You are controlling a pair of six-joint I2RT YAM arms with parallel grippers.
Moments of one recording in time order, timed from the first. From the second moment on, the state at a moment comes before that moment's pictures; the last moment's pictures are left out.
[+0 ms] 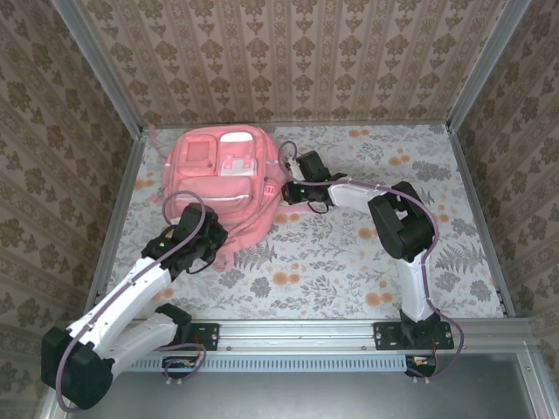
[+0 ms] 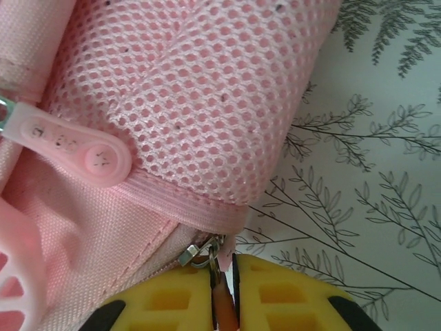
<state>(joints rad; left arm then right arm) -0.56 0.91 0.66 -0.60 -0.07 -1.26 0.50 2.09 1.40 -0.14 -0.21 0.28</state>
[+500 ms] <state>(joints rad) -0.83 1.32 0.89 -0.53 -0.10 -1.23 0.41 1.56 1.08 -0.13 0.08 0.23</state>
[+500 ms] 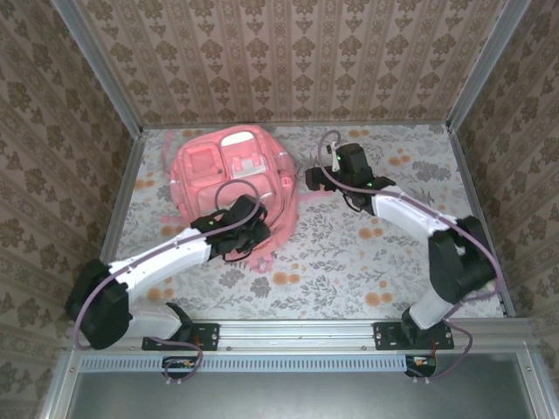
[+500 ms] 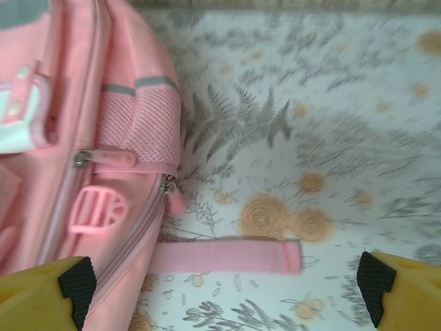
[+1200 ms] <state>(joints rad) -0.25 1.02 0.65 -0.48 -0.55 -0.39 0.26 1.09 0.53 0.10 0.45 0.10</state>
